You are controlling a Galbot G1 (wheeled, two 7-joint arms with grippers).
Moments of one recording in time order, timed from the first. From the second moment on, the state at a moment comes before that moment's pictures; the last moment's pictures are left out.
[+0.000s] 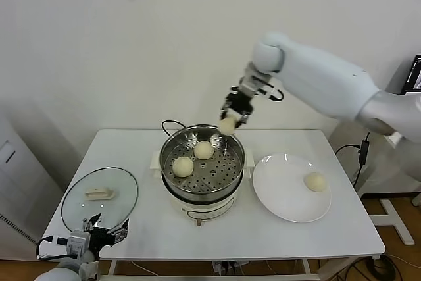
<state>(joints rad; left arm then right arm) 1.56 -1.00 -0.52 -2.05 -0.43 0.53 -0.17 0.58 1.21 -1.05 1.04 0.06 0.63 -1.29</state>
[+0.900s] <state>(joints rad) 1.57 -1.00 -0.52 -2.06 -0.43 0.52 -0.17 0.44 1.25 -1.08 1.32 -0.17 0.82 -1.27</state>
